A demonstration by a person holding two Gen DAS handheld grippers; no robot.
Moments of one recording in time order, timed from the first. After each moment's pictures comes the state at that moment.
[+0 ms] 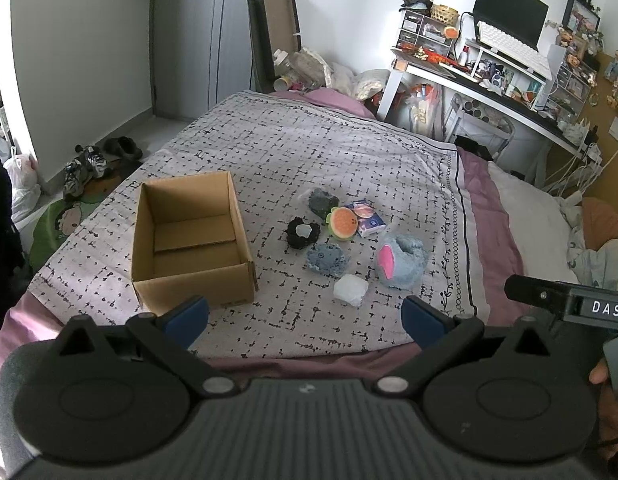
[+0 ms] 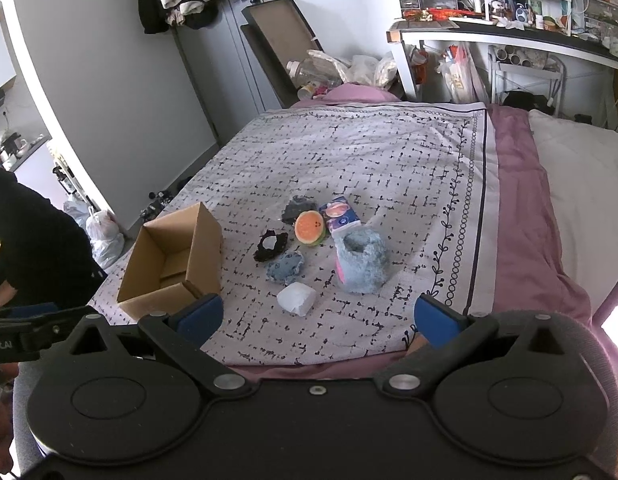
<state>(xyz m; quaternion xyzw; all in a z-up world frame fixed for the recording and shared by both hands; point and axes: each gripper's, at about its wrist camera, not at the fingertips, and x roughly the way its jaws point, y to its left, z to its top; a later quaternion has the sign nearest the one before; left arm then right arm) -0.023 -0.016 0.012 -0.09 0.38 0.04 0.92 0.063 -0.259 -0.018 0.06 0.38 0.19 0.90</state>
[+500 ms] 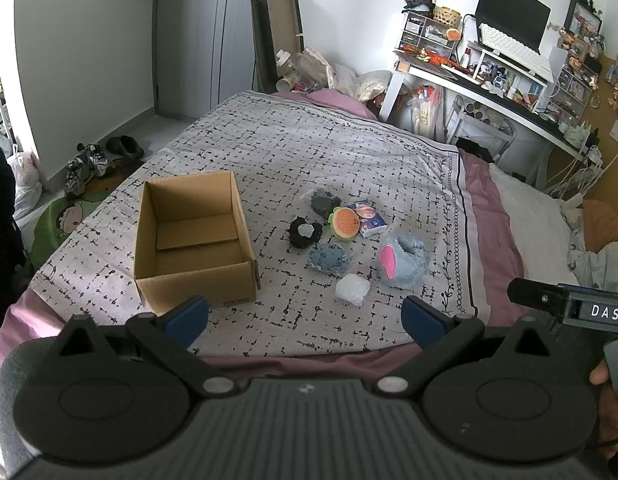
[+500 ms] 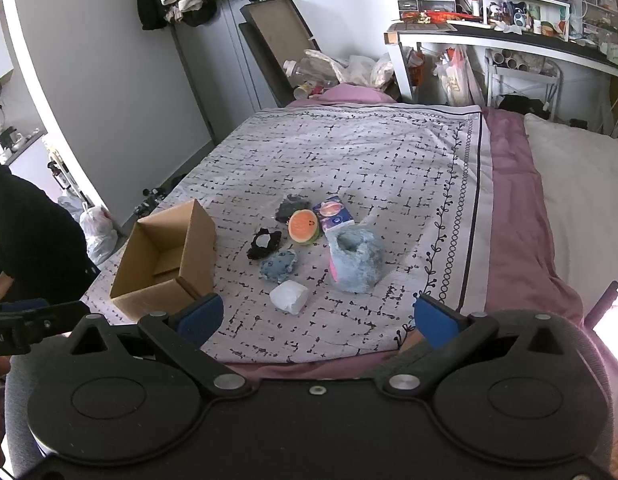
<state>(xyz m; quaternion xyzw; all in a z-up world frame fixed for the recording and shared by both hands) -0.022 -0.010 0.015 -0.10 0.38 0.04 0.92 0.060 -0.257 -0.018 0.05 0.38 0.18 0.91</state>
